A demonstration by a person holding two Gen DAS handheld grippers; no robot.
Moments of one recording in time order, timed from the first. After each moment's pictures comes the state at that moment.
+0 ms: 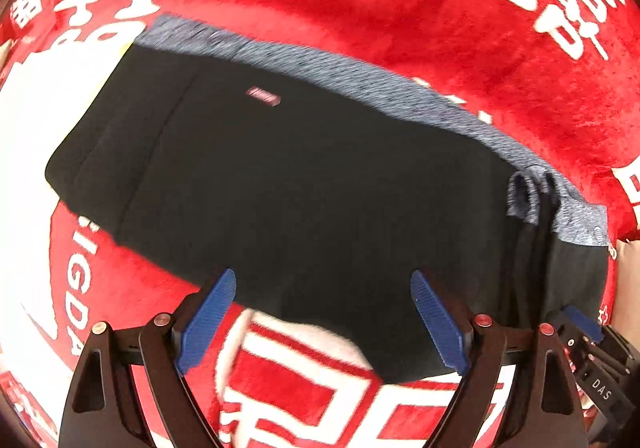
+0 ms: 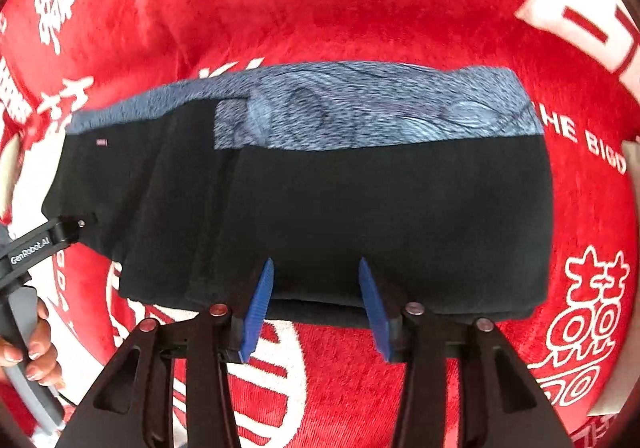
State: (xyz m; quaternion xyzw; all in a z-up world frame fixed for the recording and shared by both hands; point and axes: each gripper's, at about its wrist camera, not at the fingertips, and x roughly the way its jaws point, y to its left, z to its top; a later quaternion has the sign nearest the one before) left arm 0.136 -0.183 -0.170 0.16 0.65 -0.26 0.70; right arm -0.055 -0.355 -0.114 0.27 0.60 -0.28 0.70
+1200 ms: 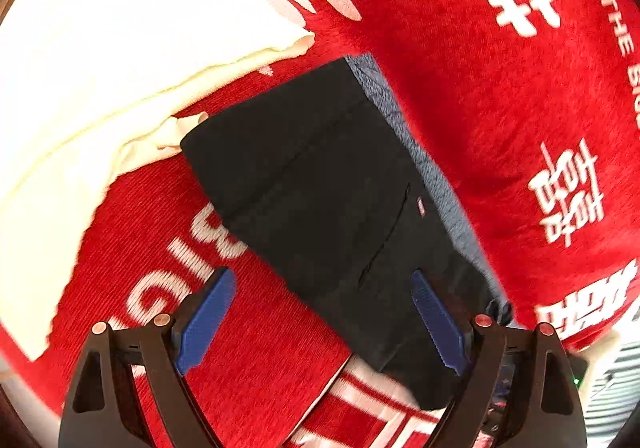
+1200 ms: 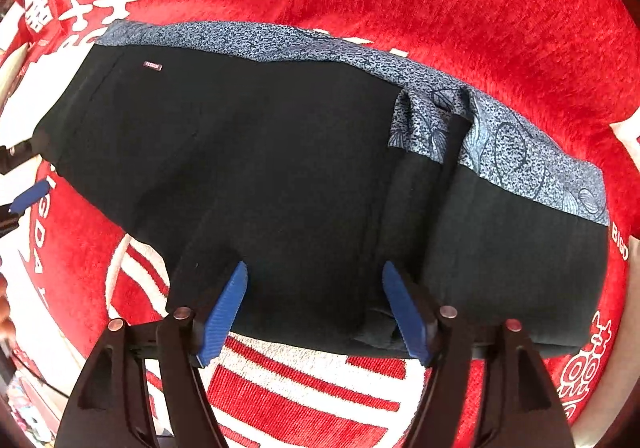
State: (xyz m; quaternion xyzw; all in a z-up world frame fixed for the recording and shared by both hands) left arm 0.240 -0.023 -0.195 -0.15 0.64 -0.27 0.71; right arm 0.019 -0.282 -0.146 0.16 0.65 -0.23 0.71
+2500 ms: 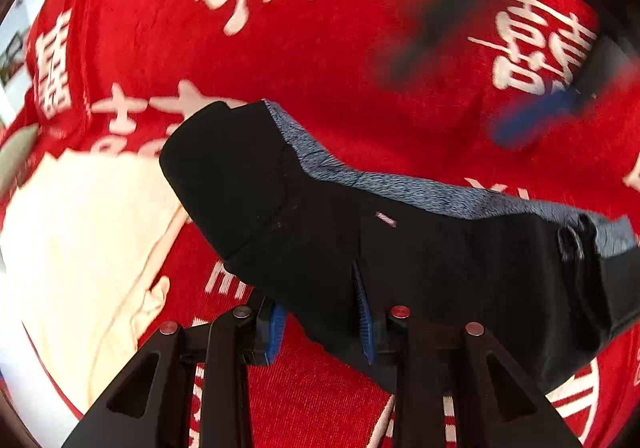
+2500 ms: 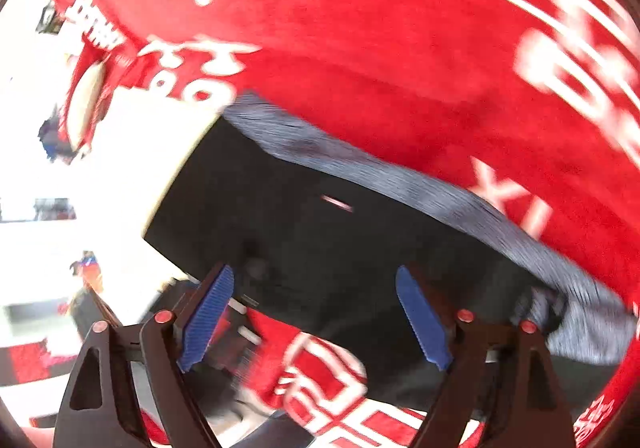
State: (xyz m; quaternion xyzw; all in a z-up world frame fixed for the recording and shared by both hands) left arm 0.177 -0.139 -0.132 0.19 0.44 -0.31 0.82; right arm 0.234 -0.295 -0.084 0.29 0.67 -0.03 0.68
